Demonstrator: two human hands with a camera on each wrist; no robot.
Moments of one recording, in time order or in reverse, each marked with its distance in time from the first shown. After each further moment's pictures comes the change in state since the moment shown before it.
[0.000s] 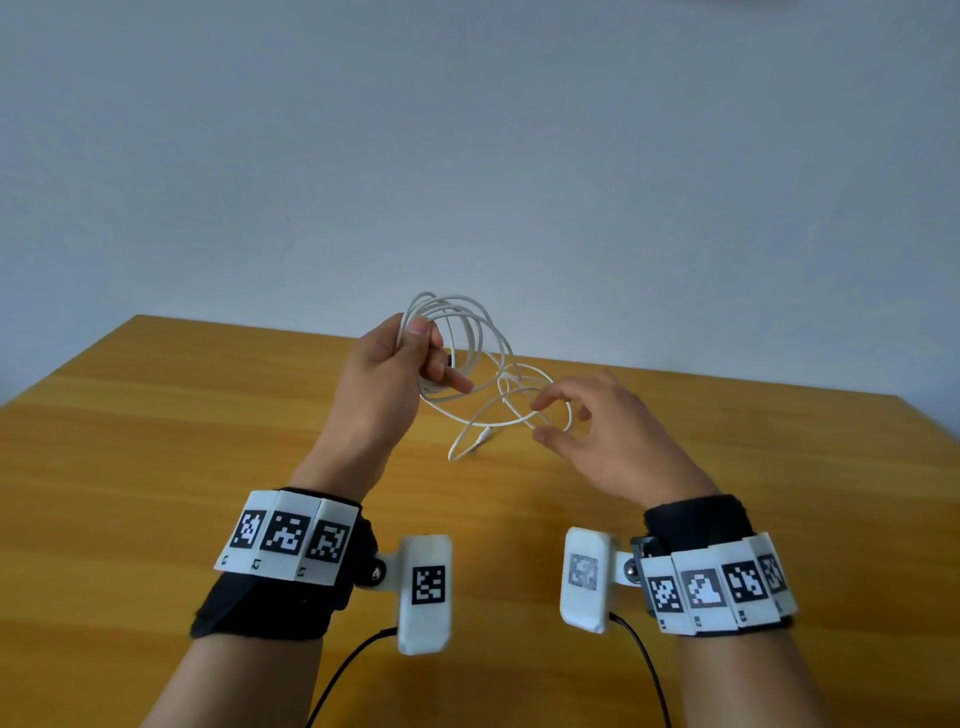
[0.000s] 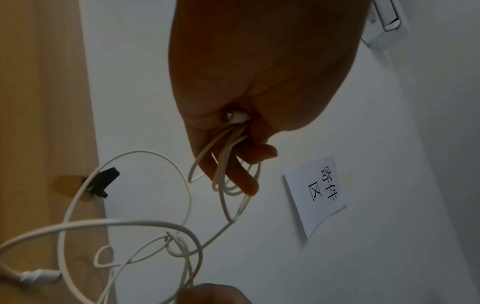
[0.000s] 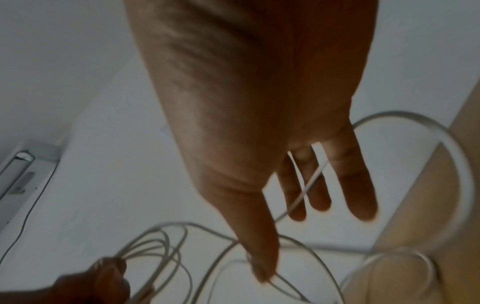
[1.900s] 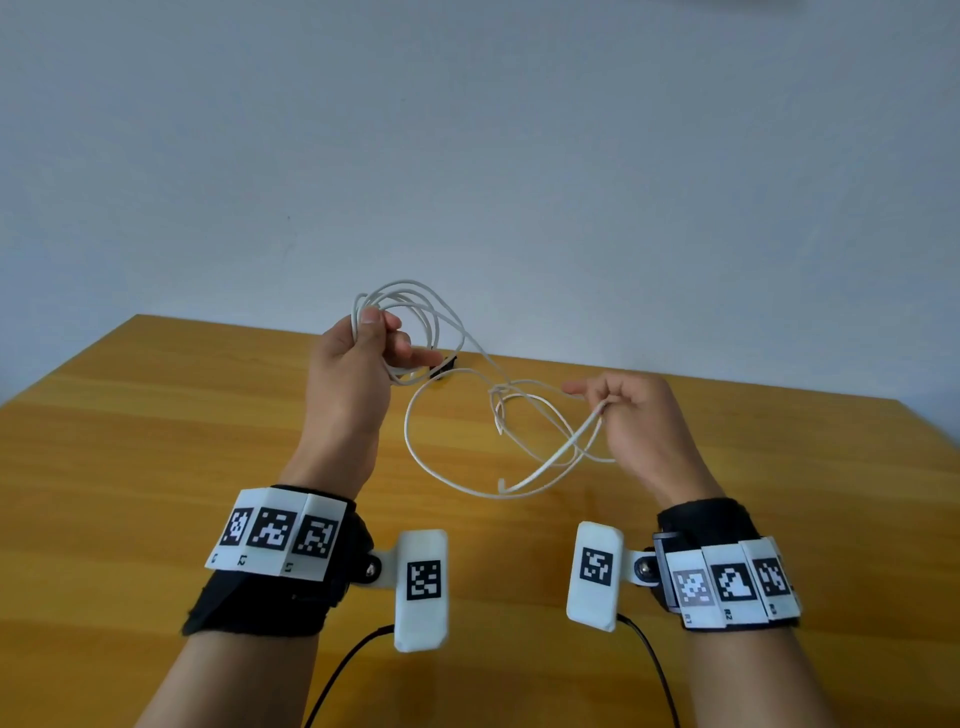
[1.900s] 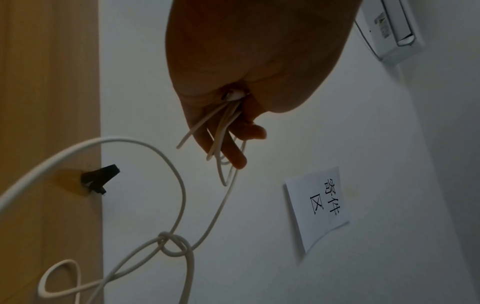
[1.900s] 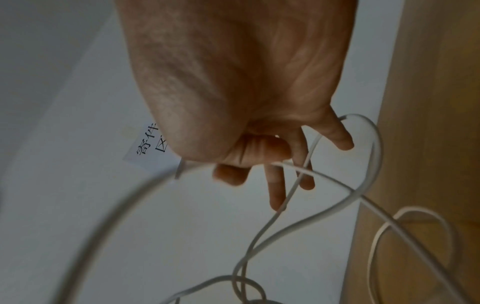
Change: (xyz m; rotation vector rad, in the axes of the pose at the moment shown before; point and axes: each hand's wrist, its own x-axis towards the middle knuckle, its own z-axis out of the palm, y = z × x) left_hand 0.008 -0.003 -0.014 -0.156 0.239 -0.032; right_hand 0.009 0.014 -0.002 0.375 0.209 0.059
